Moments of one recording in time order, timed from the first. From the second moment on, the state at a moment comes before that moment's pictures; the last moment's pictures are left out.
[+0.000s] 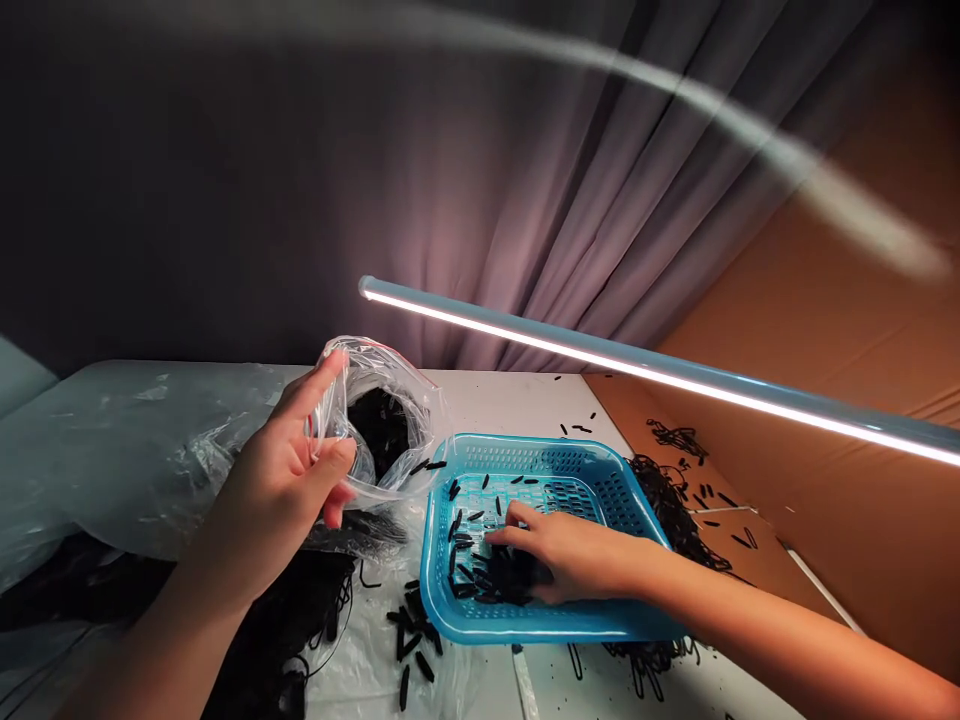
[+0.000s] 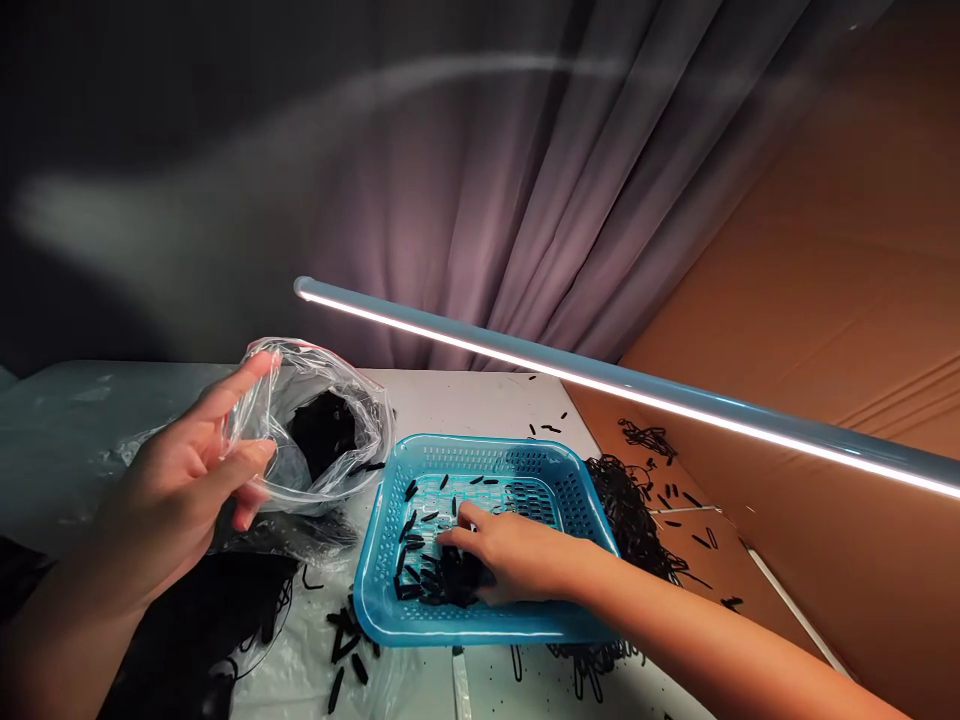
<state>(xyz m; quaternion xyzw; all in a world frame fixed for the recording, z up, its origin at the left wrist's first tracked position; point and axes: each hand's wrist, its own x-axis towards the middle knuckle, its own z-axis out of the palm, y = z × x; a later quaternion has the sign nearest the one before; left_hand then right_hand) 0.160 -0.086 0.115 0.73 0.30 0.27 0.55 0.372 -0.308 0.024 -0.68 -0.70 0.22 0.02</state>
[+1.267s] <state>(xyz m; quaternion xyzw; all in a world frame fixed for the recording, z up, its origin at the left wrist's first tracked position) 0.162 -0.090 0.112 0.72 0.32 0.27 0.55 0.348 -0.259 -0.051 -0.45 -0.88 0.04 0.12</state>
